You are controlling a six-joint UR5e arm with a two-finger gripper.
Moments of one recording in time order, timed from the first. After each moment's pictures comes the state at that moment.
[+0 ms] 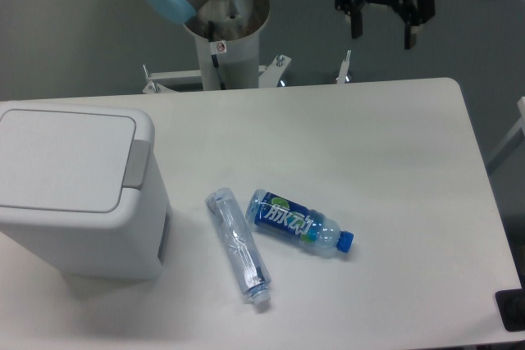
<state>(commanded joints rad) 2.93 -1.35 -1.80 -1.16 1.34 1.59</state>
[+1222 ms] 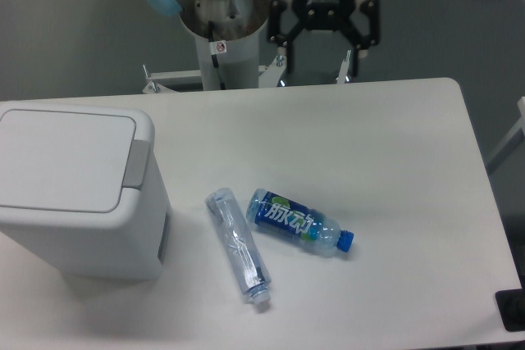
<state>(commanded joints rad) 2.59 -1.42 -1.76 -0.96 1.22 0.58</state>
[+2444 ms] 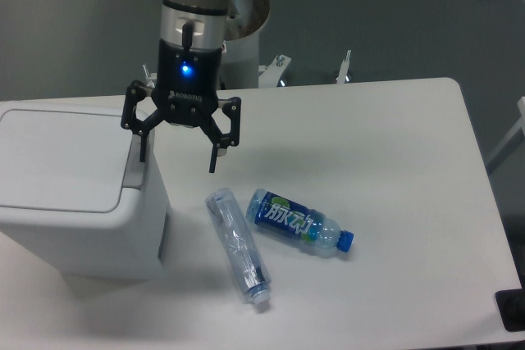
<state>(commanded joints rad) 2.30 -1.62 -1.70 -0.84 1.22 0.28</state>
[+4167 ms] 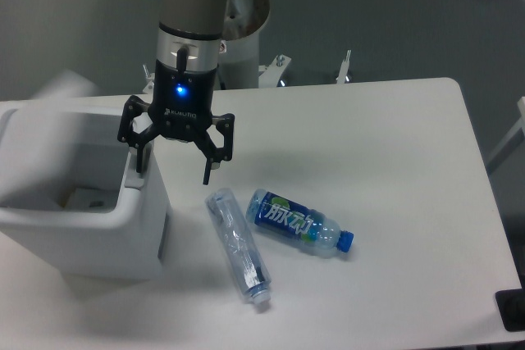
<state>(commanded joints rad) 2.29 -1.64 -1.71 -0.83 1.23 0.30</state>
